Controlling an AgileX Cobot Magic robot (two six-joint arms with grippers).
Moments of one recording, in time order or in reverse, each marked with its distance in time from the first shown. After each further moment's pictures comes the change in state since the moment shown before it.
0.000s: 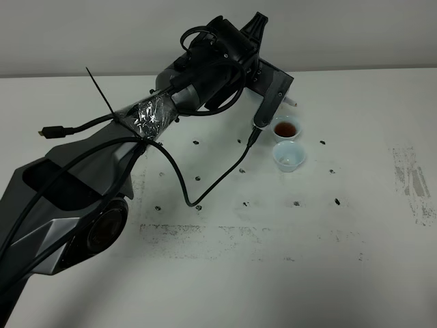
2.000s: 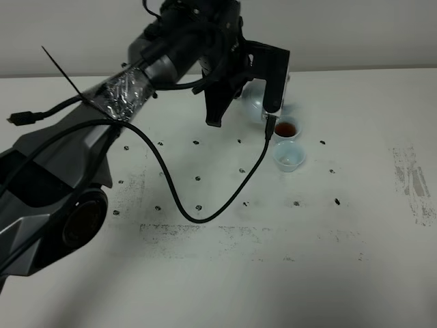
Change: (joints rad) left arm 0.009 -0.104 -0.009 -0.271 0.339 -0.139; right arm 0.000 0.000 0.000 0.000 0.000 0.000
